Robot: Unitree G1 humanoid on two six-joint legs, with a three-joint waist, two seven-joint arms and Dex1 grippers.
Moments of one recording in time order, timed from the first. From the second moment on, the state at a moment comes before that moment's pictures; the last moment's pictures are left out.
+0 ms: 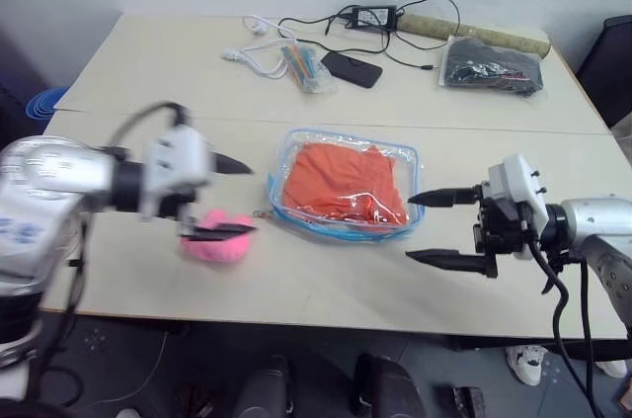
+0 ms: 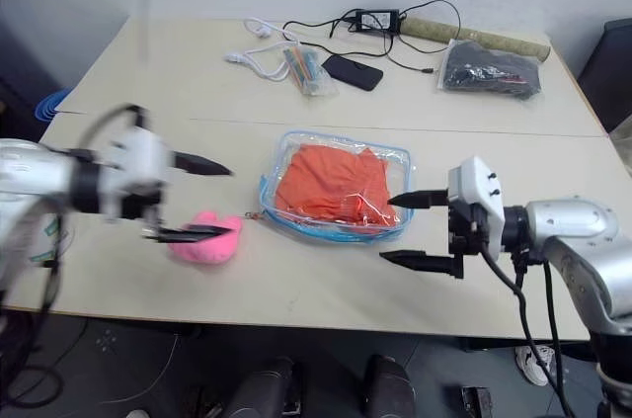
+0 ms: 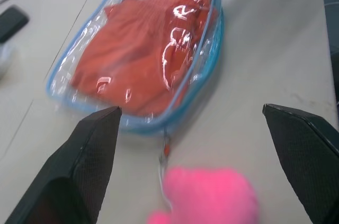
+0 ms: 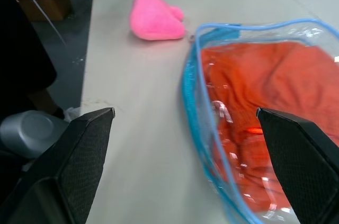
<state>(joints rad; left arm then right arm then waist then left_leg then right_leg) -0.58 0.94 -0.09 -0.32 -0.32 0.45 -1.13 -0.27 -0.92 -0.14 -0.42 0.70 0.59 1.15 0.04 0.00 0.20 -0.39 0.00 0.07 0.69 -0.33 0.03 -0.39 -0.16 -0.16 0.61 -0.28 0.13</state>
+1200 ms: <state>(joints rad) -0.65 0.56 -0.16 -0.04 -0.16 0.33 -1.00 -0.23 -0.82 0.00 -0.49 0.50 0.44 1.01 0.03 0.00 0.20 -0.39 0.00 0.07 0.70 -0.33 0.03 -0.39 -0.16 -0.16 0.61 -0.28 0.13</state>
